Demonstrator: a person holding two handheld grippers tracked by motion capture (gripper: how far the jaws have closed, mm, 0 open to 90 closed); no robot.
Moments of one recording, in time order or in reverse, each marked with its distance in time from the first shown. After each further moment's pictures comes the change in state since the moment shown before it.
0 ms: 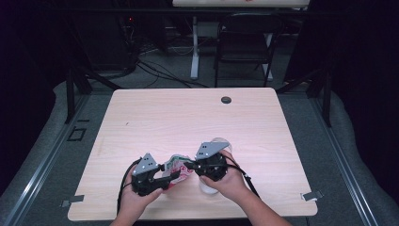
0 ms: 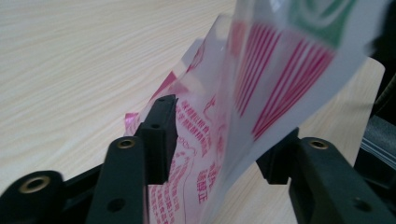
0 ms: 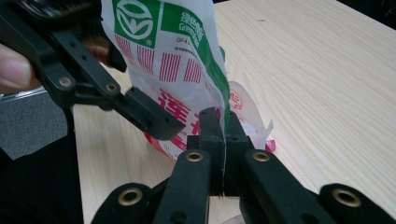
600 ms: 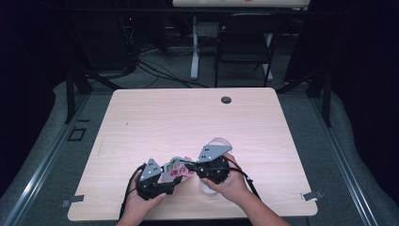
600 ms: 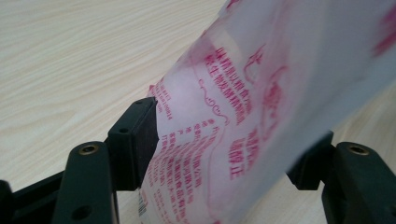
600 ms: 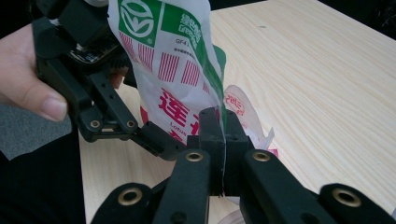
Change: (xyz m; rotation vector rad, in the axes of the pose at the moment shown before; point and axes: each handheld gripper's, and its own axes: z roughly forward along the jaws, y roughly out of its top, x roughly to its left) left arm -0.001 -0.021 0.018 0.038 0.098 0.005; right arm 0.004 -0.006 -0.005 -0.032 0.000 -0.018
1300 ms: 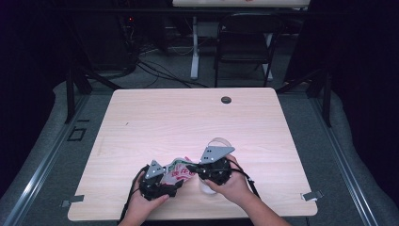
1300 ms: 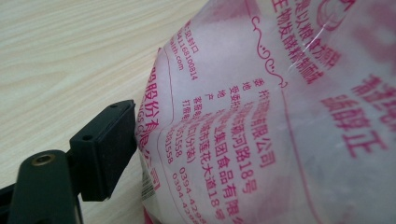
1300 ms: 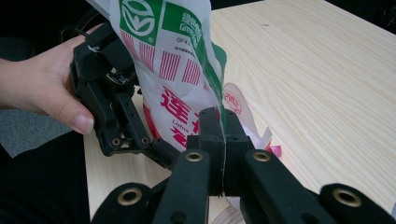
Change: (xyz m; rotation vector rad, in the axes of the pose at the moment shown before) left arm 0.007 -0.016 0.021 0.070 0.015 -0.057; right arm -0.001 -0.006 -0.002 -0.007 0.015 0.007
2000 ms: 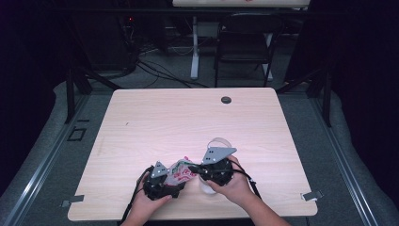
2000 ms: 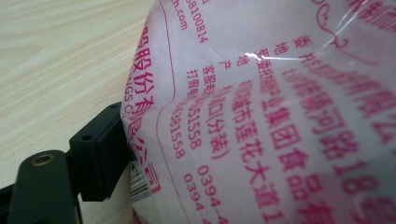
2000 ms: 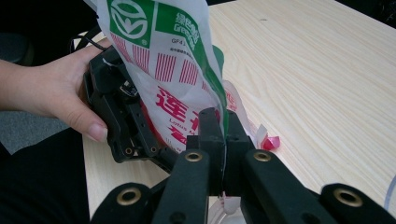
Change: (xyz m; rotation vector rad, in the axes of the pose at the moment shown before) left arm 0.002 -0.007 0.017 0.071 -0.006 -0.001; right arm -0.002 -0.005 -0.003 0.011 -0.003 0.006
